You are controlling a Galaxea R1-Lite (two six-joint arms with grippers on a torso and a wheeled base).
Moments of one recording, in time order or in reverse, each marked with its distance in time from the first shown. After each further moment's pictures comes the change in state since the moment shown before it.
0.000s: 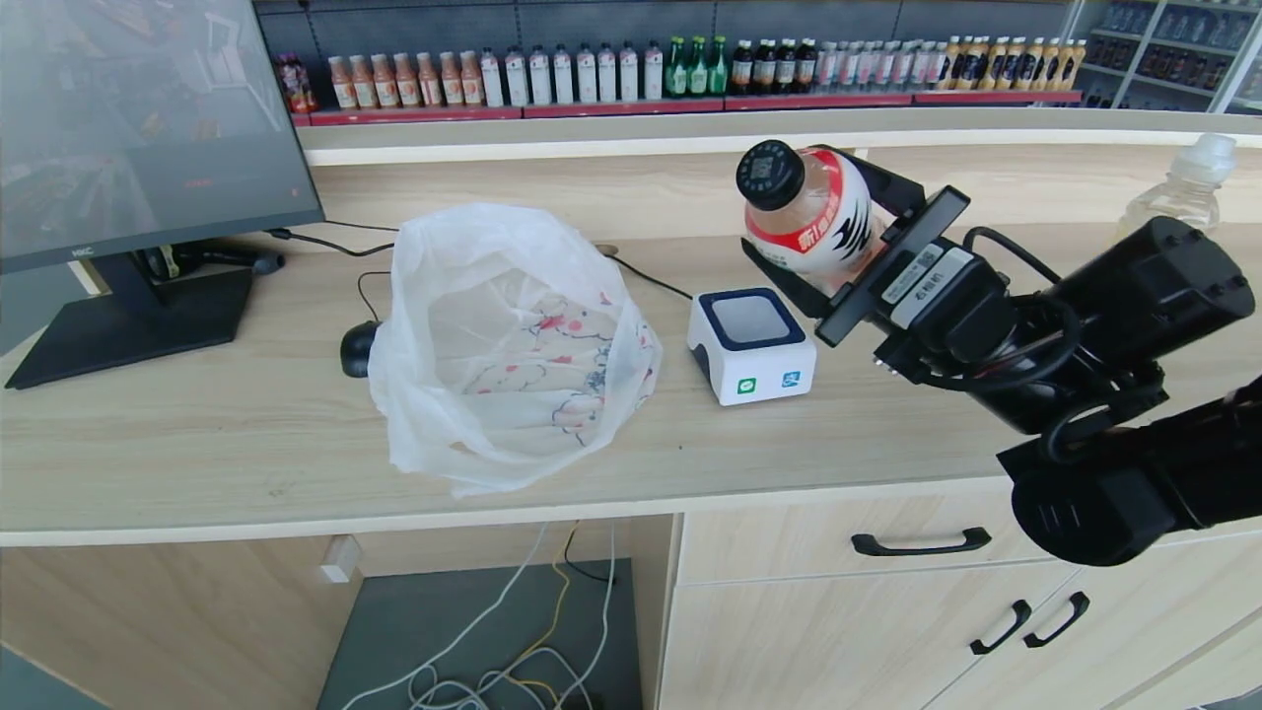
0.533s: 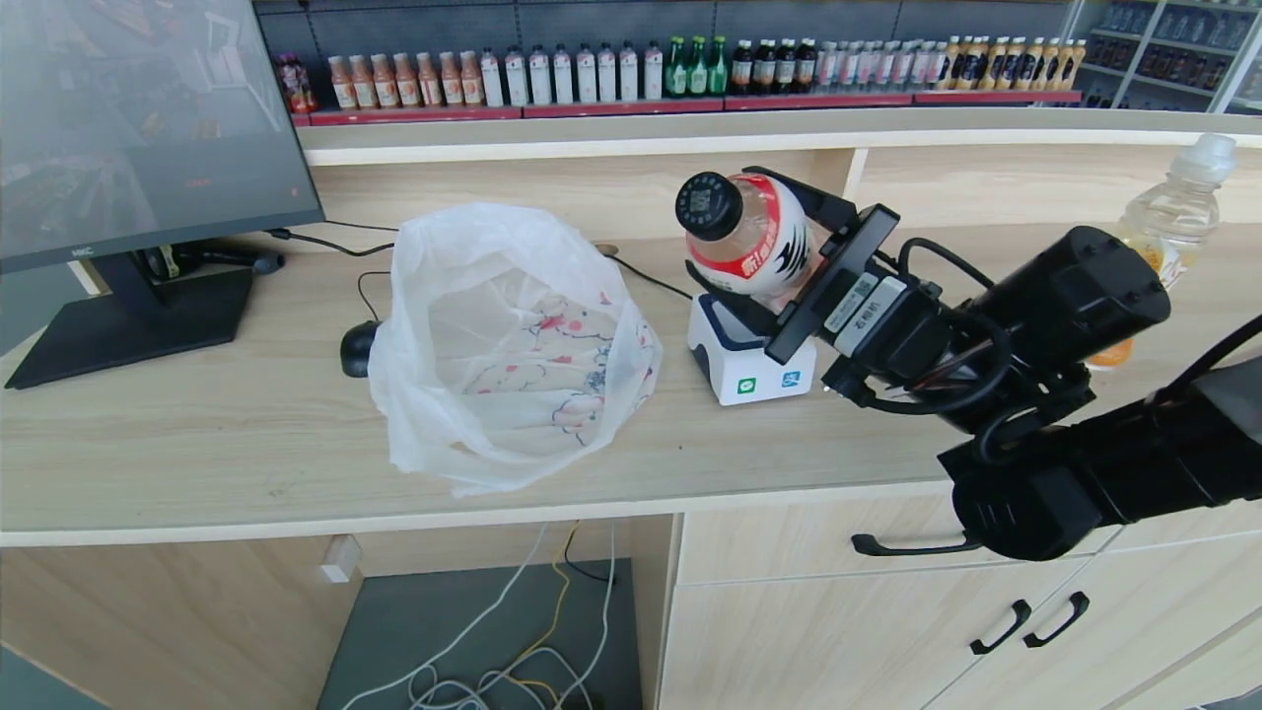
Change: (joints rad) left arm 0.000 0.000 0.000 0.000 0.000 0.000; right arm 0.058 0.079 -0.082 0.012 0.063 0.000
